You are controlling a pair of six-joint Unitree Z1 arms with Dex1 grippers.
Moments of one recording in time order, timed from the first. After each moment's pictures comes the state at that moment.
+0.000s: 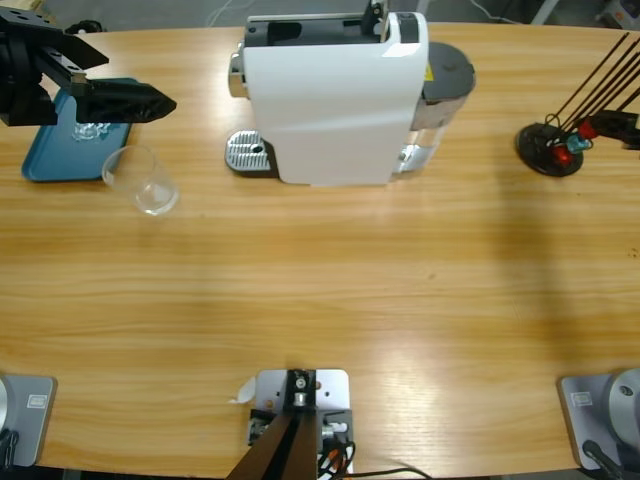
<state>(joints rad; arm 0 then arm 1) -0.84 1.36 -1.07 0.42 0.18 -0.06 0.24 1.28 -0.54 -0.01 -0.30 0.17</state>
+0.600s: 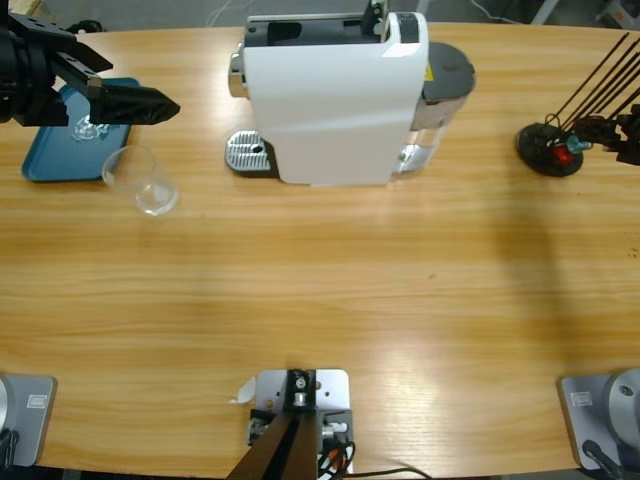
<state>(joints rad) -0.82 1.39 -1.07 0.42 0.18 -0.06 0.19 1.41 -0.51 -0.11 -0.28 0.15</state>
